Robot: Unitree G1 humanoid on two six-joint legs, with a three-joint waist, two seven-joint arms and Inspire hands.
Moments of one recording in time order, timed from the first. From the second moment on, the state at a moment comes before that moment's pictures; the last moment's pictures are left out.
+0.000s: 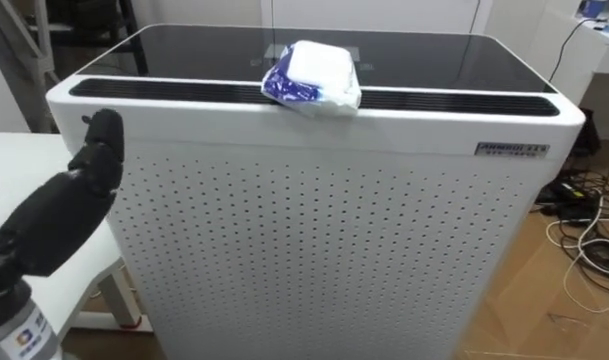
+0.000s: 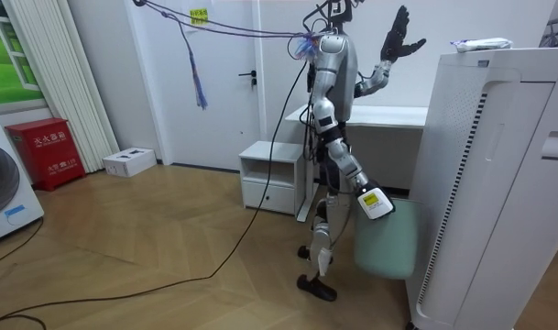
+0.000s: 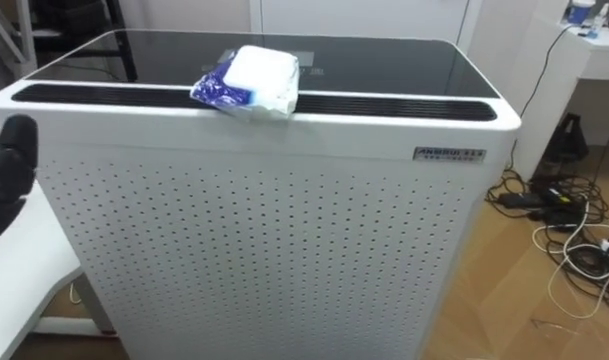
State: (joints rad) left arm 0.04 0.31 0.10 -0.35 0.65 -0.52 0.88; right arm 0.18 -0.26 0.09 0.94 0.17 -0.22 0.05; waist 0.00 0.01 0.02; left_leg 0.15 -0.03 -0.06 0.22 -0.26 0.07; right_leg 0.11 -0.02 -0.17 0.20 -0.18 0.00
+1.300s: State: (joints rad) left arm -0.10 0.42 -0.01 -0.37 0.68 -0.46 0.53; right arm 0.15 -0.31 0.09 0.96 0.15 -0.22 0.18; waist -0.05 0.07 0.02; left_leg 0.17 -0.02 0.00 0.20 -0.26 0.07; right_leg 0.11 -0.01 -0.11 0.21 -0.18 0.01
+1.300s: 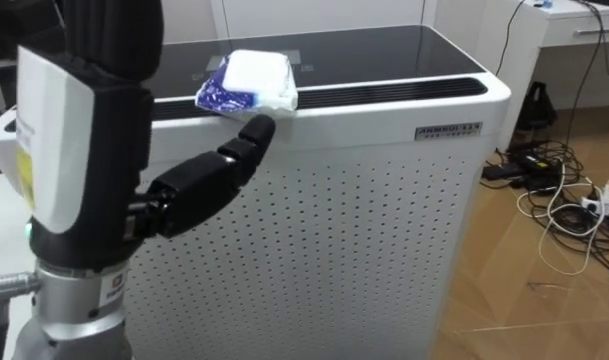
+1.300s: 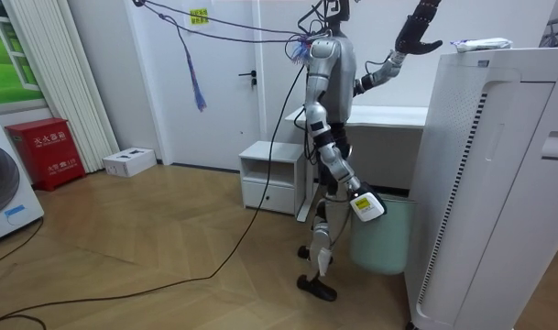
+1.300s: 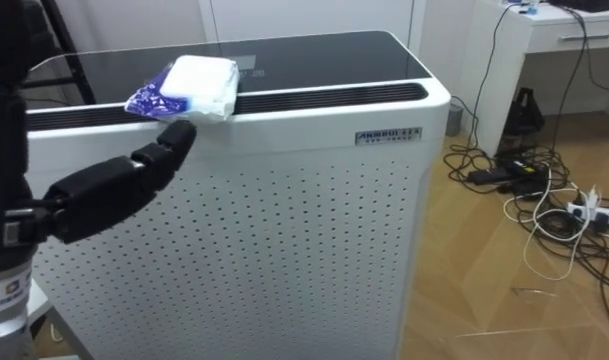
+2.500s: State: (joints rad) left arm -0.11 0.59 -0.05 -0.28 0.68 -0.38 0.36; right arm 0.10 -0.38 0.09 0.96 0.07 -0.22 0.19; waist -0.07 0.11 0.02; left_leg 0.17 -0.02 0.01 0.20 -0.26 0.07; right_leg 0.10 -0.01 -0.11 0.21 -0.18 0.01
